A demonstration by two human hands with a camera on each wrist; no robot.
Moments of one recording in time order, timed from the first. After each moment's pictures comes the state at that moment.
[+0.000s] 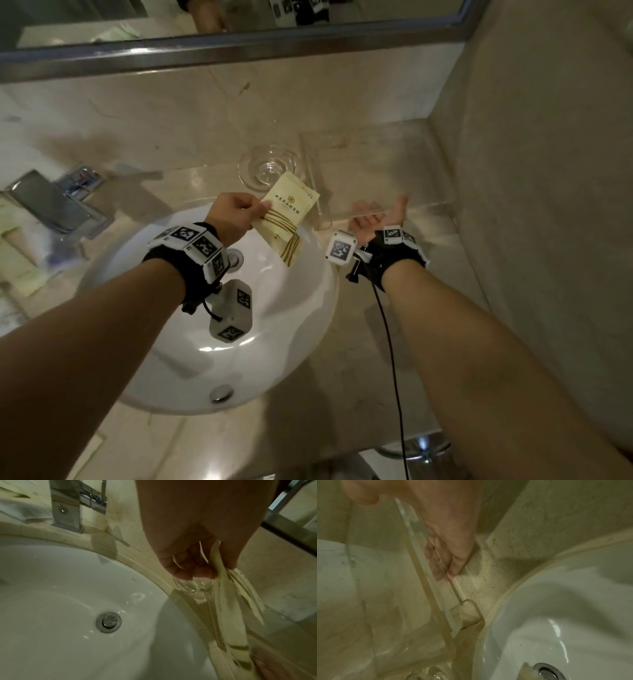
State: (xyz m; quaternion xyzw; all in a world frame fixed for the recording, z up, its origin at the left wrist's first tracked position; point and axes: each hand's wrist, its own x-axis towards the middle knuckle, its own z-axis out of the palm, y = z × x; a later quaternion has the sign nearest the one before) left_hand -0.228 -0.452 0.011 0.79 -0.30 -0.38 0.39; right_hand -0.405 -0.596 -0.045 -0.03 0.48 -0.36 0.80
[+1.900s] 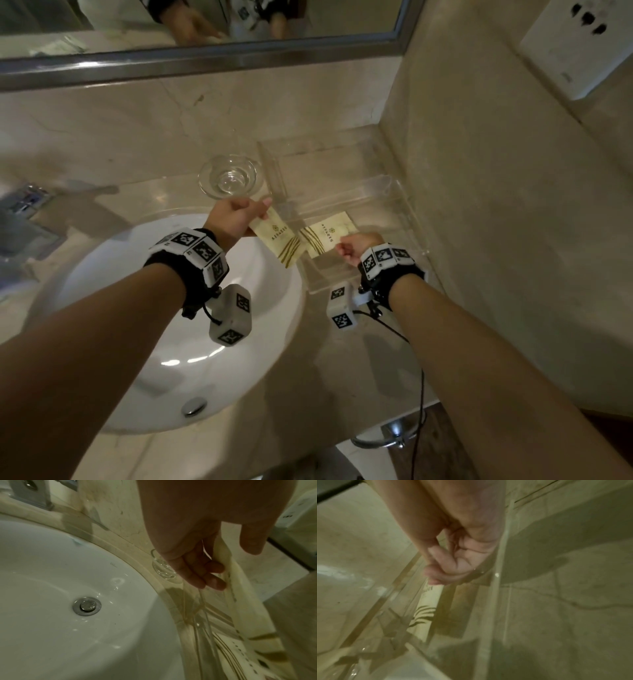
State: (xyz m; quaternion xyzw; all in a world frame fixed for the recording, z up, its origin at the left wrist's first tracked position) left_hand -0.272 -0.479 0.017 0.71 -0.25 -0.45 0.48; right_hand -0.456 -0.584 -0.041 -0.34 0.67 -0.10 0.66
